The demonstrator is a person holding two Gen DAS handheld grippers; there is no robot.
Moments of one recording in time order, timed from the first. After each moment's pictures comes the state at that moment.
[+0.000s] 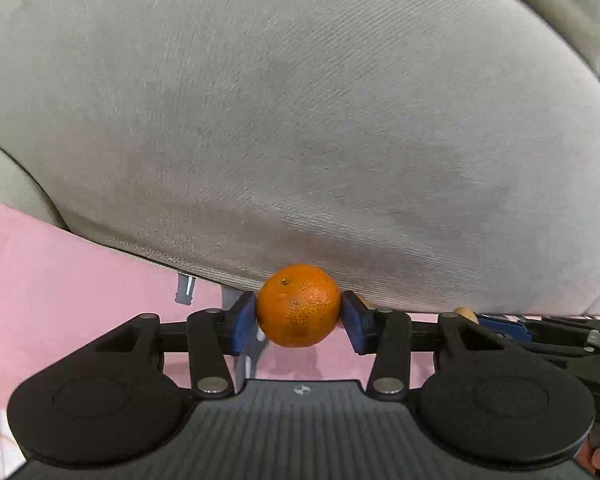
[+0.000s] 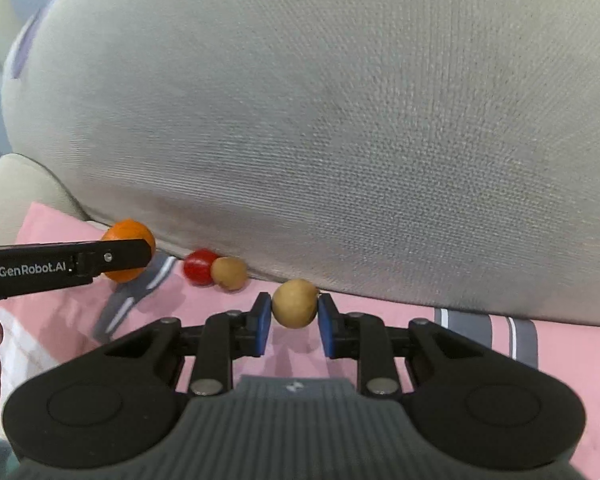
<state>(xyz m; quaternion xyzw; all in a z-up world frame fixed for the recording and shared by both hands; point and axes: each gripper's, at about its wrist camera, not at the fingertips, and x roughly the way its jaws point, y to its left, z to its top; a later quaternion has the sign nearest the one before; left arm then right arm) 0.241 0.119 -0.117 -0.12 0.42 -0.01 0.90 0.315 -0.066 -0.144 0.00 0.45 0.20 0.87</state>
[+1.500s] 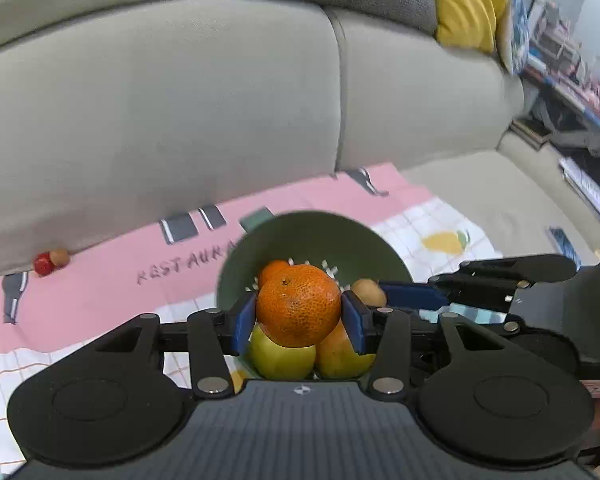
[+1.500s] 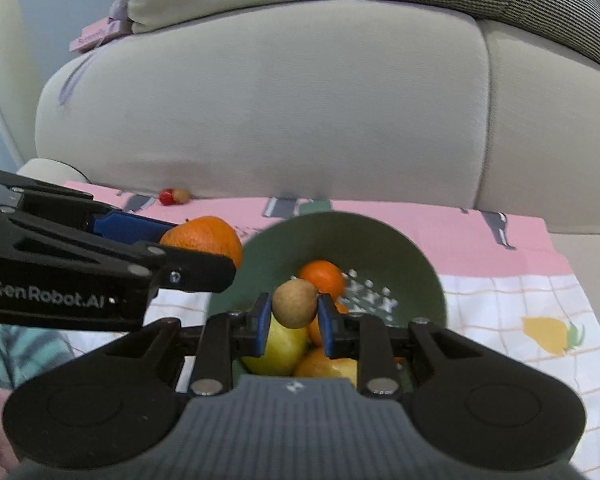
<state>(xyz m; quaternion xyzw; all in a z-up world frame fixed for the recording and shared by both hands) 0.087 -0.130 -0.041 0.05 0.42 -0.25 0.87 0.081 -0.258 -0.074 0.00 0.39 0.13 0.91</state>
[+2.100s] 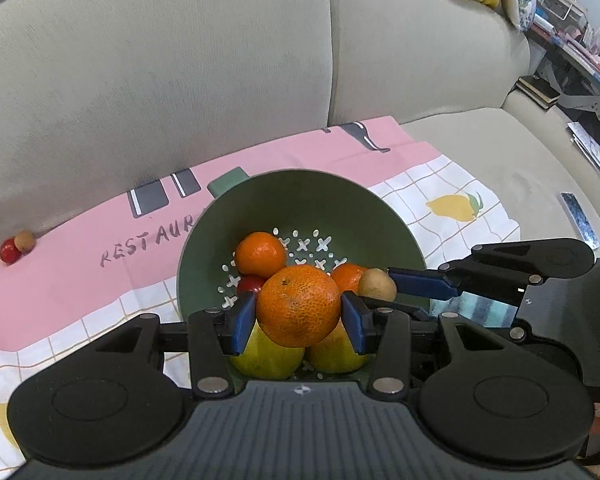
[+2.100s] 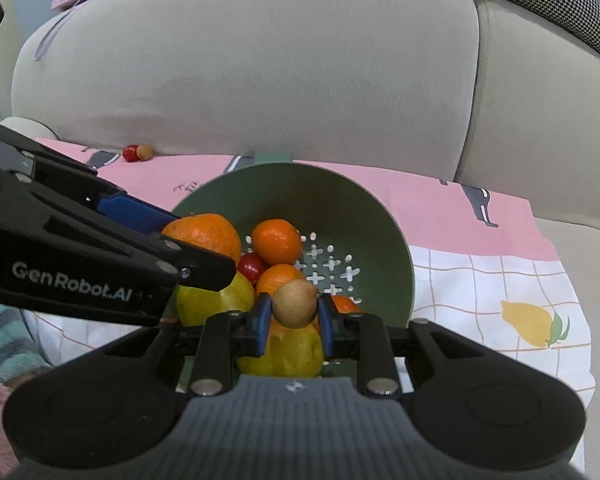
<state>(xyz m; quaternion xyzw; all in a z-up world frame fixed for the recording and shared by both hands) 0.111 -0.159 -0.079 0.07 0.47 -0.25 0.84 0.101 -0.270 -0.110 -0.04 0.42 0.11 0.90</state>
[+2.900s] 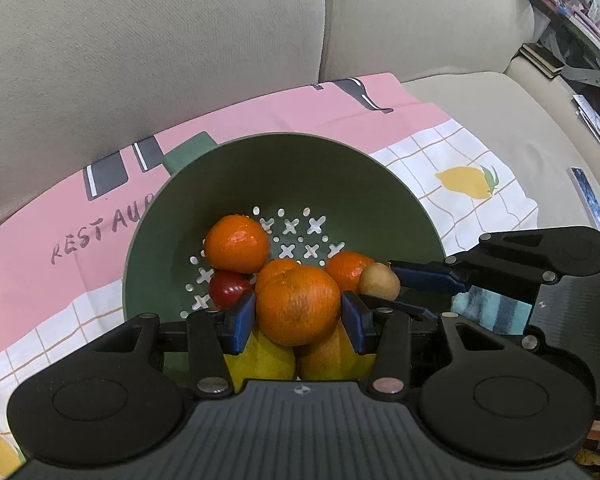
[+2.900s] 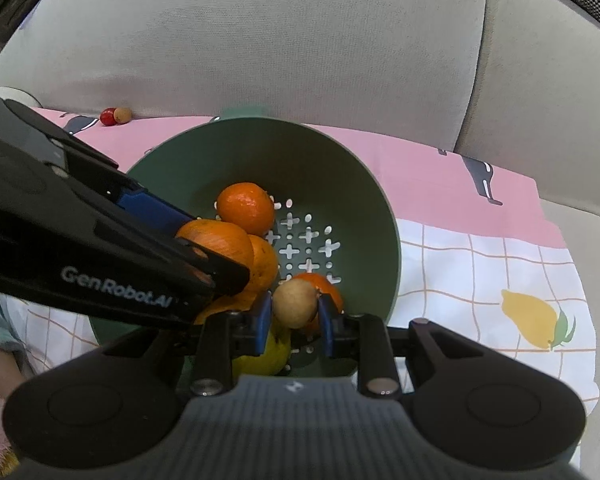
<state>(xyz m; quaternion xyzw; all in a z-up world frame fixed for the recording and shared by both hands) 0.145 -0.184 -0.121 0.08 0.52 -0.26 0.81 0.121 -0.284 -0.140 -0.05 0.46 0.11 0.88</state>
